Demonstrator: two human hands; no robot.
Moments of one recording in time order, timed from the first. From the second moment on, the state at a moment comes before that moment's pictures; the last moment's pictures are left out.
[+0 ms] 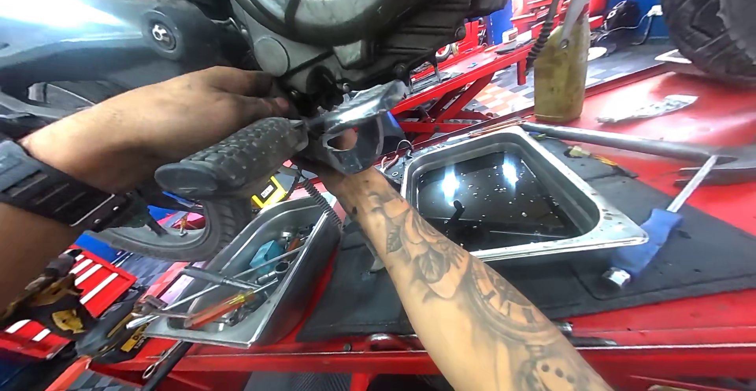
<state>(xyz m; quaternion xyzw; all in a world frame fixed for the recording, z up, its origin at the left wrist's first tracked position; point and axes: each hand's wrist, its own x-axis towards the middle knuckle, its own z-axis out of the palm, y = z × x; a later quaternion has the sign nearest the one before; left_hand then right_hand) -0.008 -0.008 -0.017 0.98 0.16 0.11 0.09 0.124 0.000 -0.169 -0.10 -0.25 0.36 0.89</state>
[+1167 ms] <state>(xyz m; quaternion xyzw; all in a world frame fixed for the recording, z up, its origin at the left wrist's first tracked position) -0.011 0.007 -0.022 0.98 0.10 0.14 0.10 0.145 0.018 -0.198 -0.04 -0.40 0.31 0.86</state>
